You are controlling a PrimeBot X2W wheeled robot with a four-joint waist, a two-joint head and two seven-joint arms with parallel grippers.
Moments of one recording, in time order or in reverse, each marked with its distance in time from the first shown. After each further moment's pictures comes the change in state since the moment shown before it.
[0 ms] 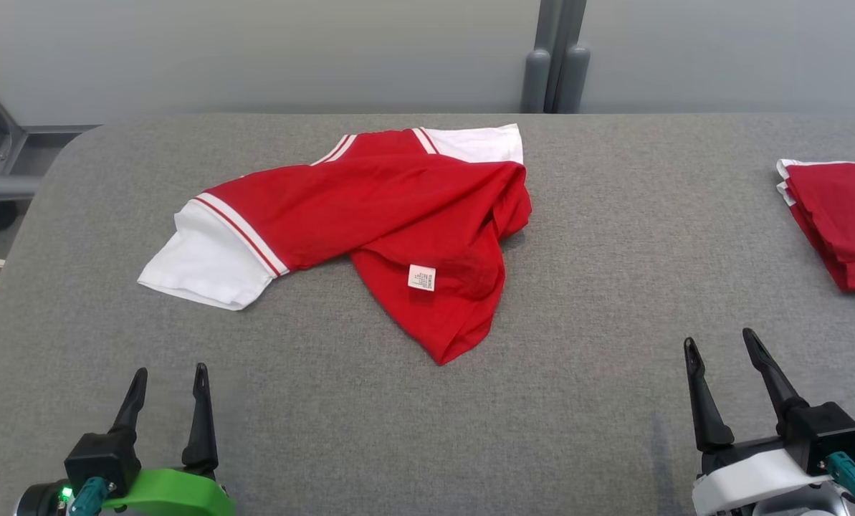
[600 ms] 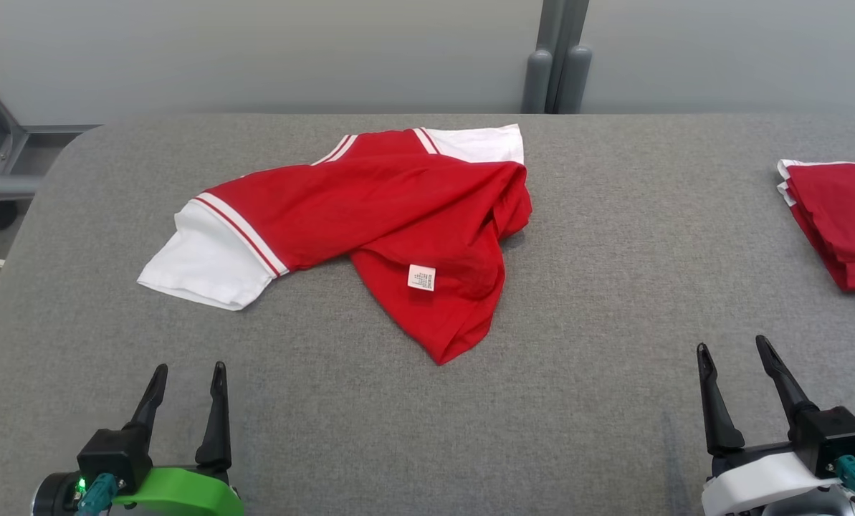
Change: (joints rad) left arm -0.003 -0.082 0.091 0.040 0.089 -0.142 0.000; right arm 0.020 0.004 -0.031 0.018 -0.011 0.000 0.000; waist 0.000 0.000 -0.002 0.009
